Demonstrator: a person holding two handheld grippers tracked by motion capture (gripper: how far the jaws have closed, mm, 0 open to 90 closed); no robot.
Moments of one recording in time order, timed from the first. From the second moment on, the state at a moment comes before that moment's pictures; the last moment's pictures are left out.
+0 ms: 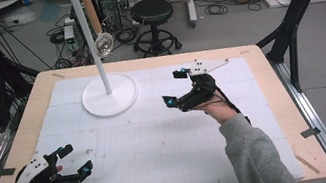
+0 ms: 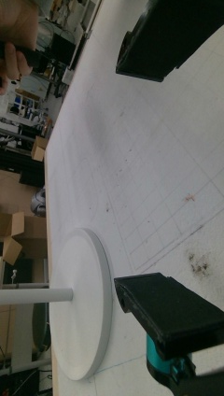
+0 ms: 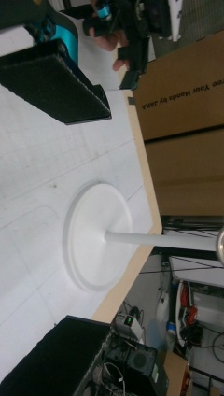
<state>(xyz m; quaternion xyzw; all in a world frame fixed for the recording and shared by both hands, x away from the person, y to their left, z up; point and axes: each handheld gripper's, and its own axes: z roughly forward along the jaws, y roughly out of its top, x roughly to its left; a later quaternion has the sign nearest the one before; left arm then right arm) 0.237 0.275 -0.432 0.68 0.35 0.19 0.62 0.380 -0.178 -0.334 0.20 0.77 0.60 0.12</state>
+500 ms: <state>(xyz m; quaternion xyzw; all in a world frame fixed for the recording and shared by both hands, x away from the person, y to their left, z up) 0.239 0.273 -0.433 0.68 0.35 0.19 0.61 0.362 -0.216 -0.370 0.23 0.76 0.59 0.12</state>
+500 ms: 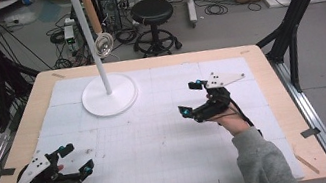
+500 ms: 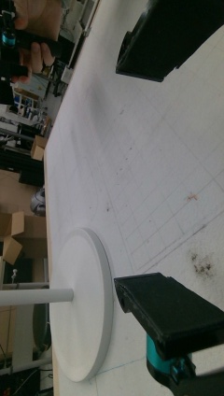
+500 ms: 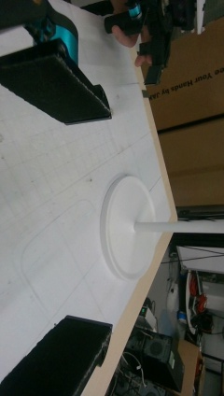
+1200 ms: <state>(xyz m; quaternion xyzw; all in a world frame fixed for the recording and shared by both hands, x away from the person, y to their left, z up) 0.241 0.273 -0.432 0.68 0.35 0.20 0.62 0.338 -0.276 -0.396 0.28 0.75 0.57 0.16</state>
